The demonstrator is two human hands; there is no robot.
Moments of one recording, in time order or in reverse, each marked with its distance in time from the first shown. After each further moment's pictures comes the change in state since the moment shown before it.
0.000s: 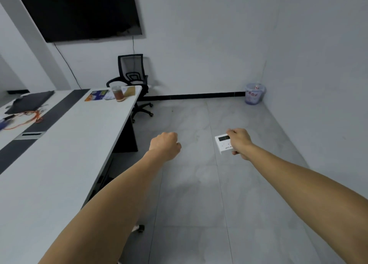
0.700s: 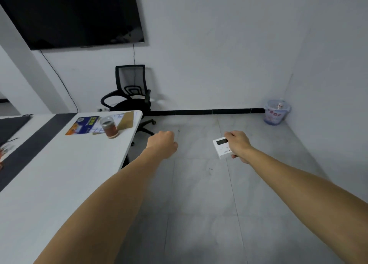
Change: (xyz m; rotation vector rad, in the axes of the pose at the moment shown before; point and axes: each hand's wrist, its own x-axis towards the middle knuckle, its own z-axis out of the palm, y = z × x) left_hand 0.500 -0.151 -0.029 0.026 -0.003 -0.040; right_hand 0.434 -0.201 0.176 -0.024 -0.047 -0.027
